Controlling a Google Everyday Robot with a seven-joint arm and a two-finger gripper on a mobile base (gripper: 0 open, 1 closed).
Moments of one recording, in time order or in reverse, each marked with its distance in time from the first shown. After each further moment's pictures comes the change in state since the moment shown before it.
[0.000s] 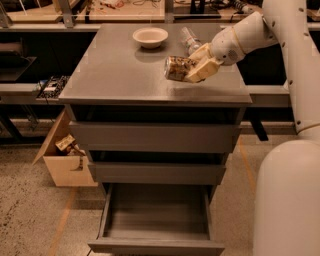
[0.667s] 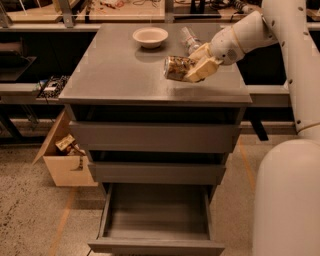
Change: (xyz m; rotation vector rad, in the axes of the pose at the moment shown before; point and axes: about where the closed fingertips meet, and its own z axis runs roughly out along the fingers) arm -0.001 0.001 0.000 -0.004 0.001 0.021
